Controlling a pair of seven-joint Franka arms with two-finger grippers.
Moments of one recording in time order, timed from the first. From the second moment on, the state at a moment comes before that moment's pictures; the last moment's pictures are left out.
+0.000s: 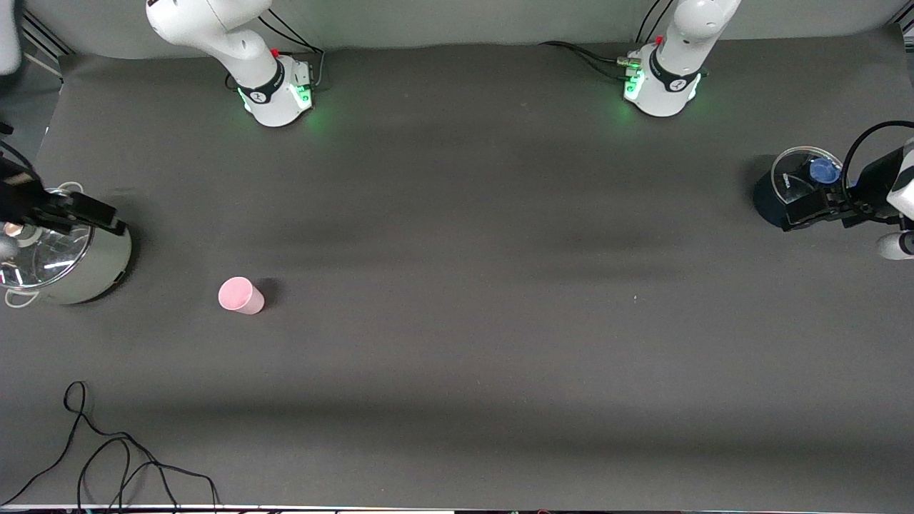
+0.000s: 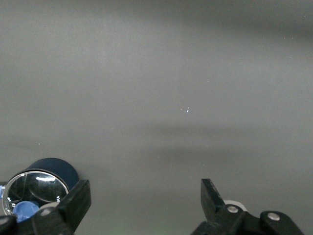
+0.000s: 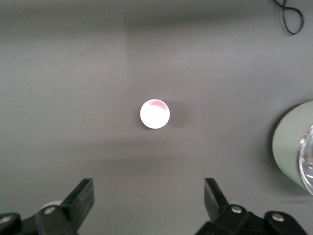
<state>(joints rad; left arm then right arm) 1.02 0.13 -1.08 -1.58 0.04 1.59 -0.13 0.47 0.04 -0.59 -1.56 0.09 1.56 -0.02</state>
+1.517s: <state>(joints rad) -0.06 0.05 0.00 -1.57 -0.03 1.59 0.00 0.07 0.02 -0.17 -1.58 -0.01 1.51 -0.02</state>
